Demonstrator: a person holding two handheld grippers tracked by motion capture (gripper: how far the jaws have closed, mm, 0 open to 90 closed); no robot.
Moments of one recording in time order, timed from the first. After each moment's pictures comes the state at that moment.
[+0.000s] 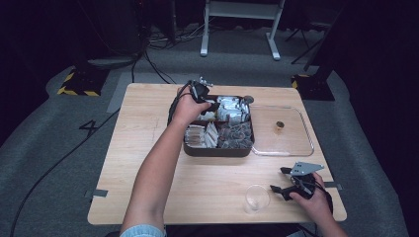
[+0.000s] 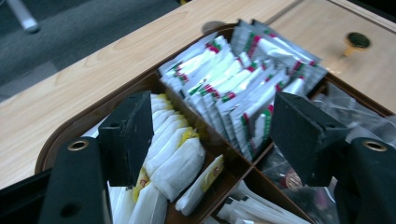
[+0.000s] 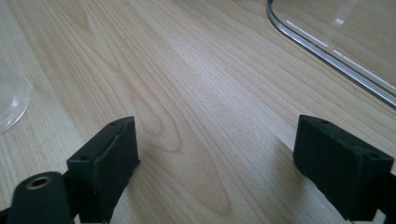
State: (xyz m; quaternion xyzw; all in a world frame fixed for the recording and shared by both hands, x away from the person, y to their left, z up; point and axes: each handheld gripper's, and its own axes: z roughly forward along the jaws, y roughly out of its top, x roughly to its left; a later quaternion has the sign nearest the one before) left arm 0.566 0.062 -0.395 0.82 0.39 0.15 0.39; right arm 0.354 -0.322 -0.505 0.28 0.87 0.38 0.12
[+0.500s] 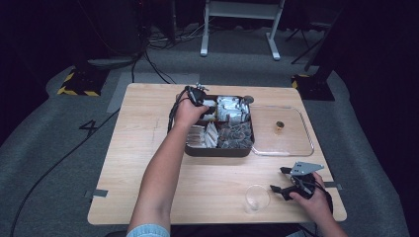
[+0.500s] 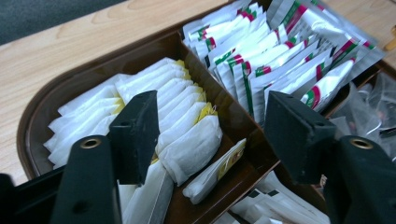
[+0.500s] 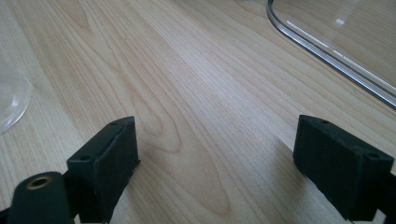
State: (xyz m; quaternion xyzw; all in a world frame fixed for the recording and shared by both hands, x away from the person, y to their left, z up) left arm 0.574 0.066 -0.424 0.81 0.43 0.13 0.37; right arm 0.355 -0.322 -0.505 0.28 0.87 0.38 0.12
